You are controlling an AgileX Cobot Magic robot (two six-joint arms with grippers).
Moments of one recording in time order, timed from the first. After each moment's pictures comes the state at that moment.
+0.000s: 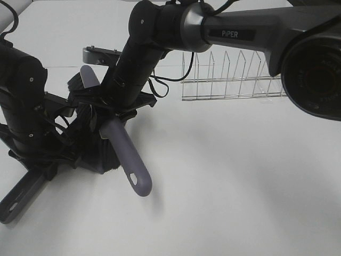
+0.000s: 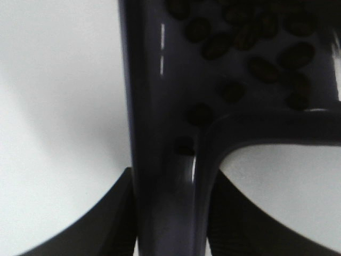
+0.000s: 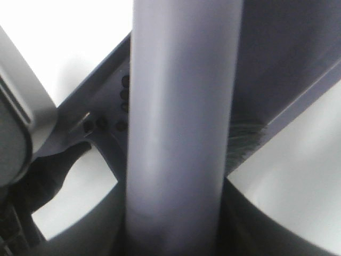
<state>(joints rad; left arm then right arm) -0.38 2.01 -1.09 0.15 0.80 -0.16 0.63 2.45 -2.02 0.43 0.94 -0.05</state>
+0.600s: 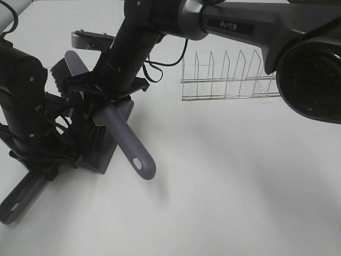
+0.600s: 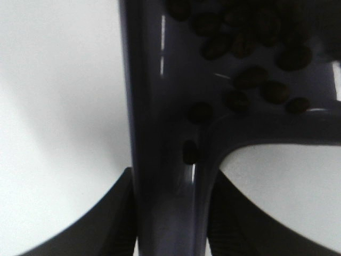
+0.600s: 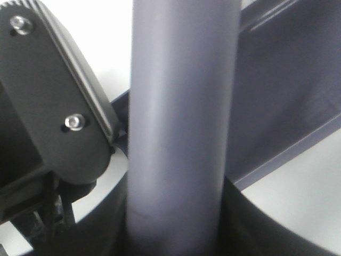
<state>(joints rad) -0.38 2.01 -1.09 0.14 0.80 -0.16 0.63 2.46 -2.16 0.41 1.04 -0.13</state>
